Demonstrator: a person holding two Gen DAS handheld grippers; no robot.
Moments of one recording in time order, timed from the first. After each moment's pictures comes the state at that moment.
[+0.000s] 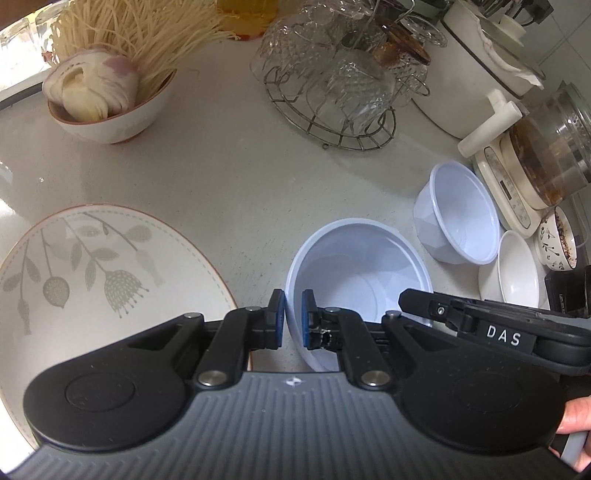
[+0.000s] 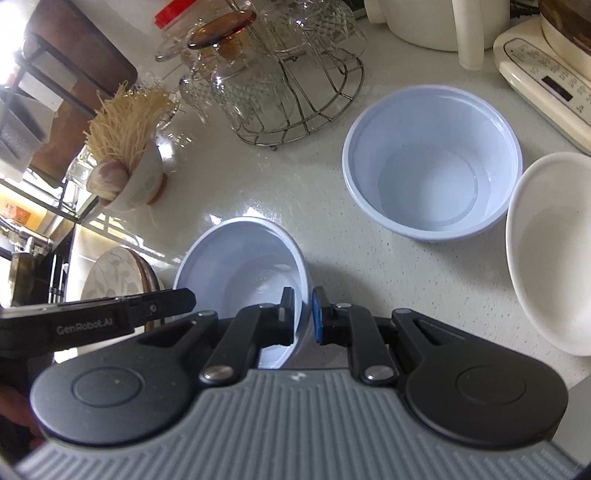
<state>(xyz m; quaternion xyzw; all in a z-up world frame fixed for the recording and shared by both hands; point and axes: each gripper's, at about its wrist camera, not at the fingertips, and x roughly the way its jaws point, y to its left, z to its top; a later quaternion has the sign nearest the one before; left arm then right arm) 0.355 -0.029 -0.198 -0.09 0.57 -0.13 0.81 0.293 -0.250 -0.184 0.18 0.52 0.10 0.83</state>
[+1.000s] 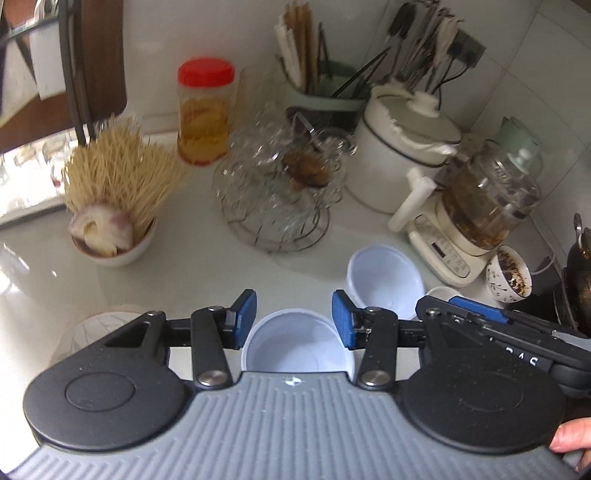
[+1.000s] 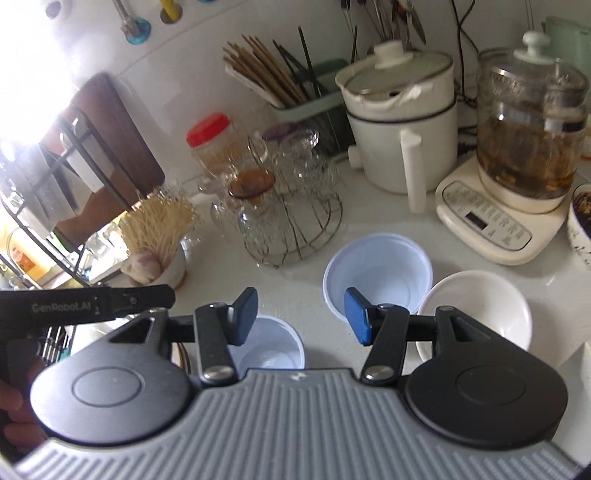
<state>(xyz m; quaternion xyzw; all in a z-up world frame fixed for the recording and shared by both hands) 0.323 -0.053 -0.078 -0.06 0.44 -0.15 0.88 0.235 -0.274 -0.078 0.15 0.36 0.06 0.92</state>
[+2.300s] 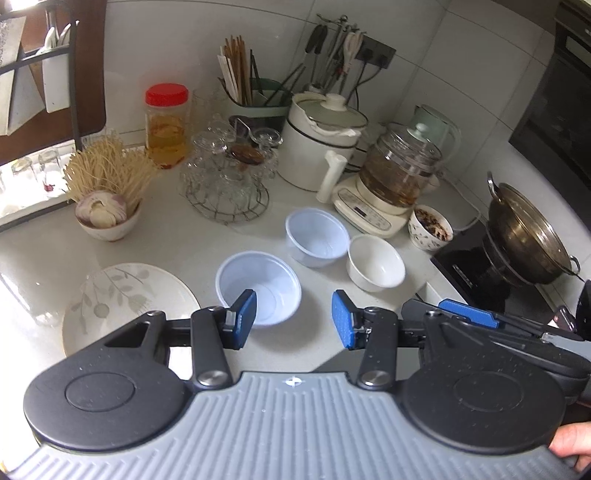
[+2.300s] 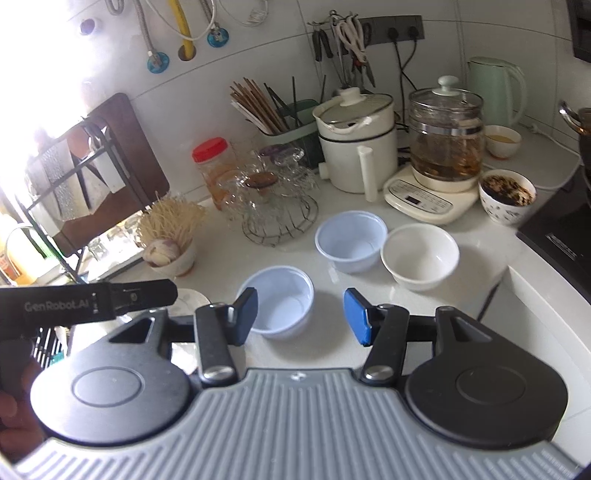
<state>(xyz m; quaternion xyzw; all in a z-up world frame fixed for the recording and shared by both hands) 0.181 0.001 -0.042 -0.05 0.41 -0.26 0.87 0.073 -0.203 -0.041 0.14 0.31 -0.05 0.94</state>
